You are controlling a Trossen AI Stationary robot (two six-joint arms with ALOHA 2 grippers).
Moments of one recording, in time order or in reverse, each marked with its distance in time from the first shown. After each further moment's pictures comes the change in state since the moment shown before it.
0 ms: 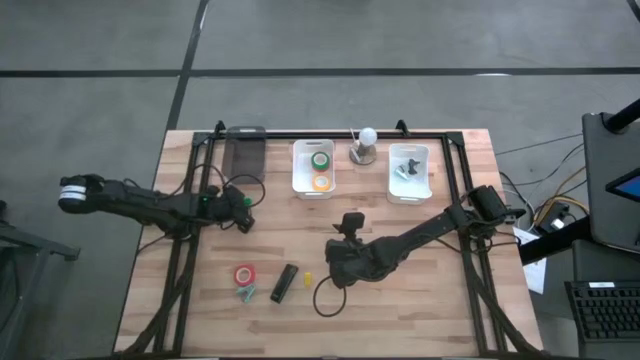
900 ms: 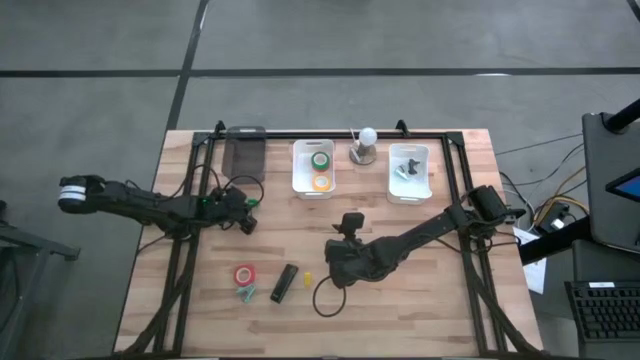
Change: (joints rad) left arm 0.000 0.000 -0.070 0.208 0.044 0.038; right arm 0.000 0.000 -0.002 0.014 0.000 0.000
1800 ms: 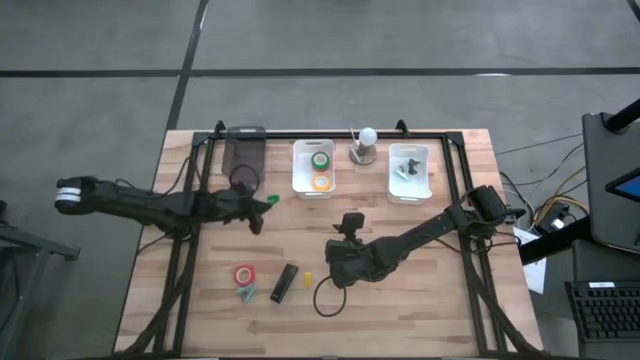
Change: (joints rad) left arm -0.020 -0.093 0.107 0.222 0.155 0.078; right arm 0.000 0.001 -0.007 0.000 0.000 0.000
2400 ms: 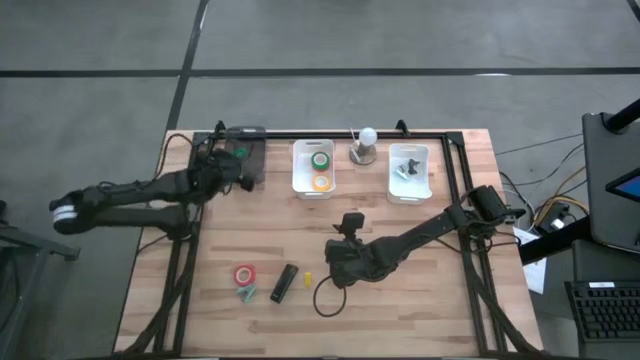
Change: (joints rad) left arm 0.336 -0.018 0.247 -0.479 -0.409 0.164; right arm 0.000 0.000 0.000 0.005 0.000 0.000
